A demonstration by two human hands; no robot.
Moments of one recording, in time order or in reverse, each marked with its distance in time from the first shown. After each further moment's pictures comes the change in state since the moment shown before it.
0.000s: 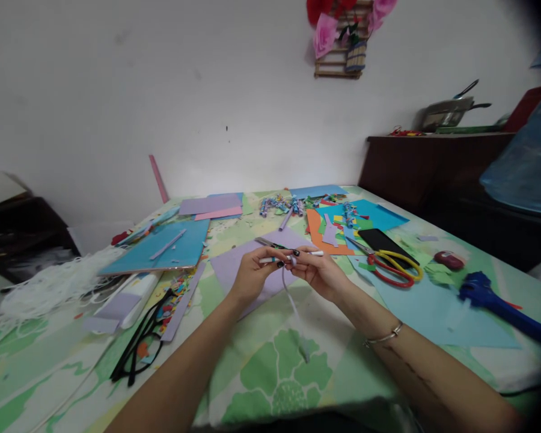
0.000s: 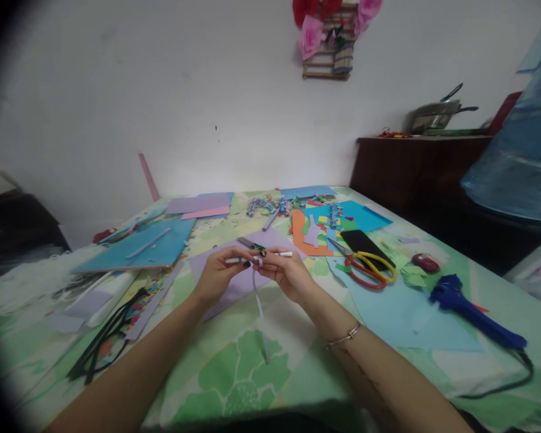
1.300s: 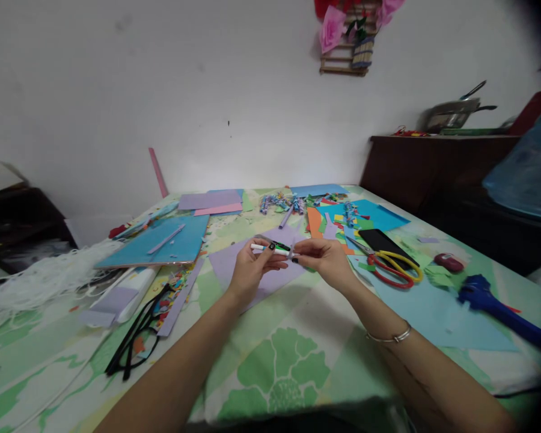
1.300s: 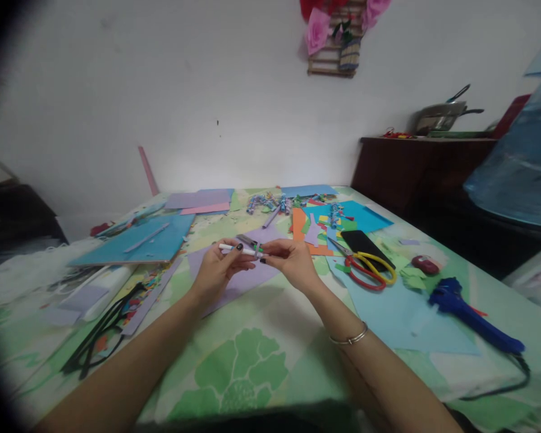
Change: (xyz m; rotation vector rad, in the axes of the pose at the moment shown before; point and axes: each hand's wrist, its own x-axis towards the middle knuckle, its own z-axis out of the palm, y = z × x) left_hand 0.000 -0.003 0.005 -0.328 0.196 -0.216; right_hand 0.006 -0.013 -0.010 -0.639 0.077 -0.373
